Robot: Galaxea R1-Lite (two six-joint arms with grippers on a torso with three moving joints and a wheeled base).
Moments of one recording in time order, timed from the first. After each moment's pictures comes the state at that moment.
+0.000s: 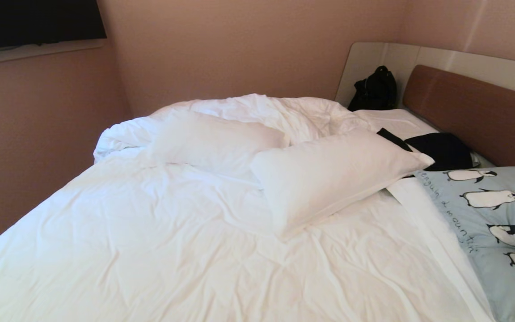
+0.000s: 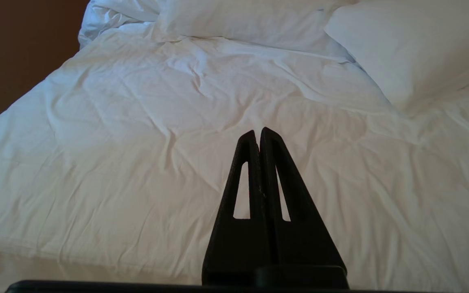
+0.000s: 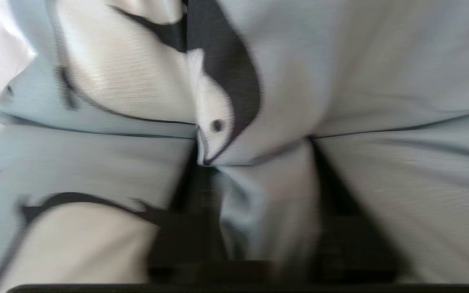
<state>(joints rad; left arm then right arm) 0.00 0.00 0.00 0.00 0.00 0.00 -0.82 2.26 -1.15 -0.36 0.39 -0.59</state>
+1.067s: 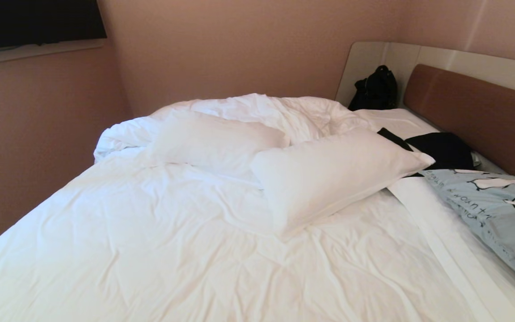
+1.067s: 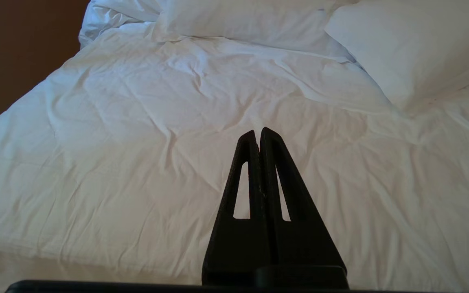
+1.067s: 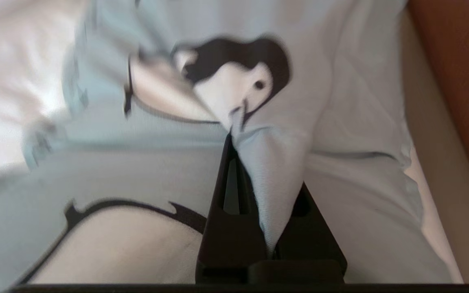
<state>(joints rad) 0.00 0.00 0.00 0.00 0.00 0.00 -0.79 1.98 -1.13 -0.36 0.40 -0.41</state>
